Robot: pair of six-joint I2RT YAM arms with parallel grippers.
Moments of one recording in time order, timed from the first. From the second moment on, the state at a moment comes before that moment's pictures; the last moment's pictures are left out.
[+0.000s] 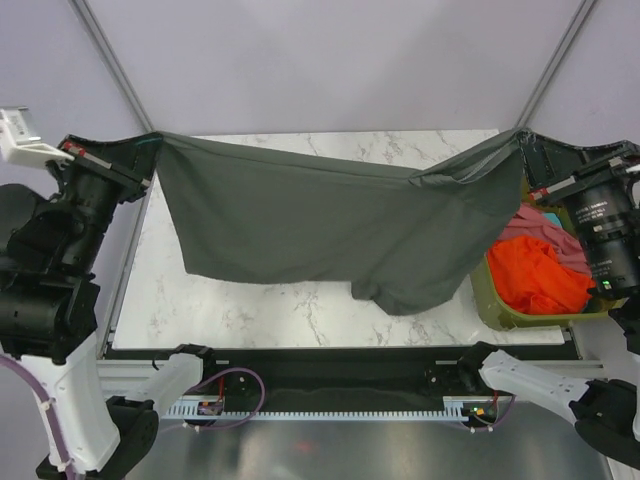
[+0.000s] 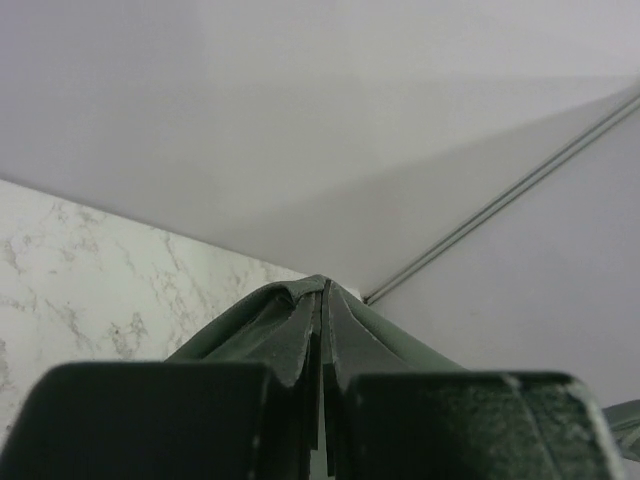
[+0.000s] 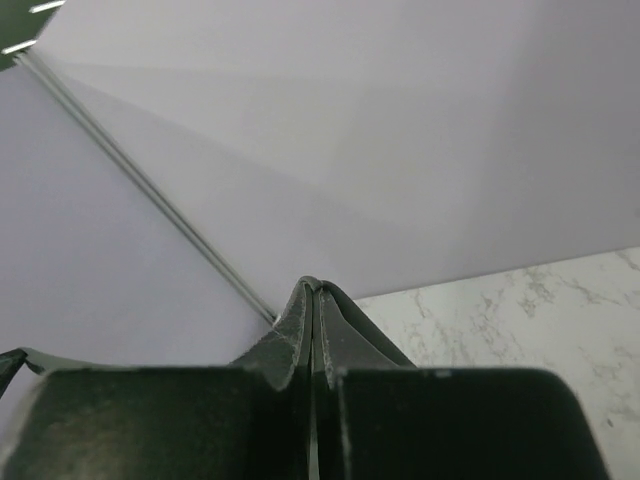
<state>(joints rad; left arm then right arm) -0.12 0.98 1.94 -0.80 0.04 -0.70 0.69 0.92 1.88 -0.65 0.47 0.46</state>
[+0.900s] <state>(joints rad) -0.03 1.73 2.36 -0.76 -0.01 -0.70 0.40 1.81 2.32 -0.43 0.66 0.07</state>
